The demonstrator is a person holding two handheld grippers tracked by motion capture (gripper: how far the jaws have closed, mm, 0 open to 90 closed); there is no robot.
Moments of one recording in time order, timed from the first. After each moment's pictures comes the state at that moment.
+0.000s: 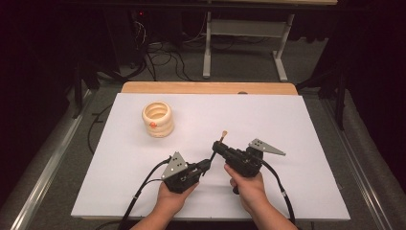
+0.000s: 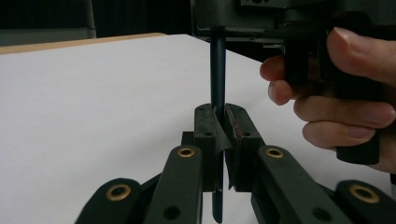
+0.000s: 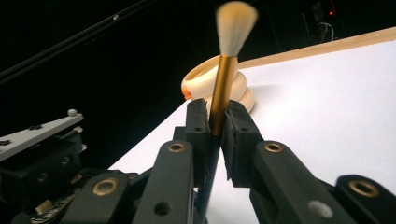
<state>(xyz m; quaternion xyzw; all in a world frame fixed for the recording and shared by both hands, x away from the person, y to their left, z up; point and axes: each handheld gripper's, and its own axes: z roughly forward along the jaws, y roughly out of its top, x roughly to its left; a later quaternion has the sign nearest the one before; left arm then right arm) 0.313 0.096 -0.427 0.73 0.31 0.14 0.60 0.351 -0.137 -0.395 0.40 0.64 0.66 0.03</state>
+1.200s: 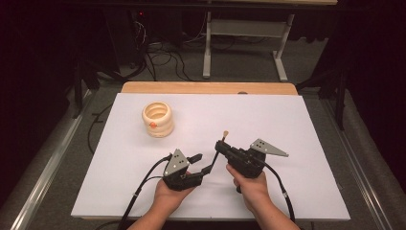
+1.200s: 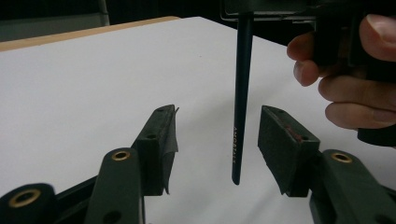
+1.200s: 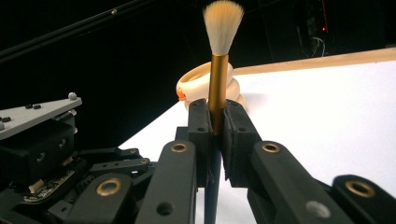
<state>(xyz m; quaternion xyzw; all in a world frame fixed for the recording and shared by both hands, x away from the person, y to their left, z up) 0.316 0.097 -0.416 0.75 0.32 0.17 0.56 0.347 -0.143 -0.390 0.37 0.66 0.65 0.08</state>
